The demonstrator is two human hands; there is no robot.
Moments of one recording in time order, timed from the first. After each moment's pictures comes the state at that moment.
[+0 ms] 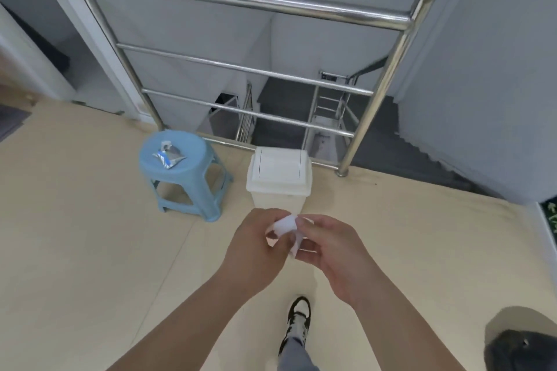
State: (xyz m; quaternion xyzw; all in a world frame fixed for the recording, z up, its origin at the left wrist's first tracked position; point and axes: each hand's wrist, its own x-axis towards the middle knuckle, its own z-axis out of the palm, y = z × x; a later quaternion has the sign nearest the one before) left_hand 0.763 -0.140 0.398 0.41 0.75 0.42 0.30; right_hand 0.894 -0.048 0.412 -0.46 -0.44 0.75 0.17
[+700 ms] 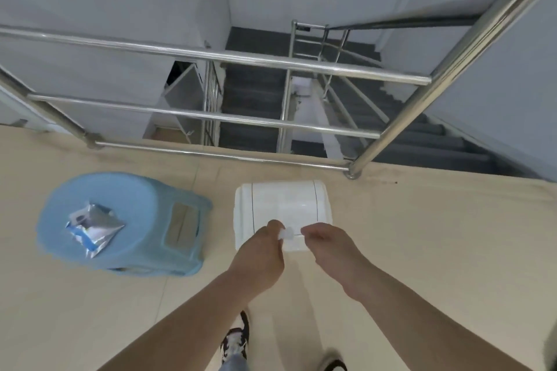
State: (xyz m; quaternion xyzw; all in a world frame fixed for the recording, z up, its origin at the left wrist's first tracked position) left_hand 0.495 0.198 0.124 0.50 0.77 0.11 0.39; right_hand 0.640 0.268 0.158 -0.63 -0.50 0.60 0.01
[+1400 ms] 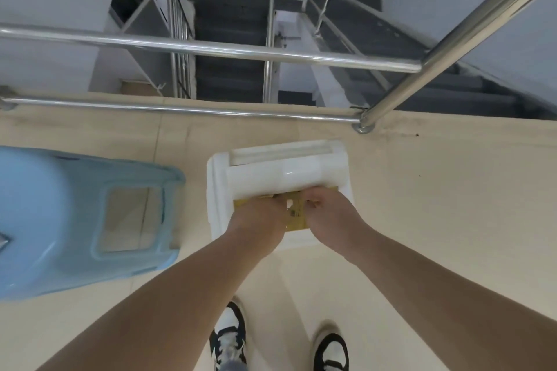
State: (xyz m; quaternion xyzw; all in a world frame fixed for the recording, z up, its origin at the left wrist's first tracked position) left_hand 0.470 0.303 -0.093 0.62 0.69 -0.20 0.30; right_hand 0.600 0.349 -0.050 -0.62 -0.58 0.52 -0.06
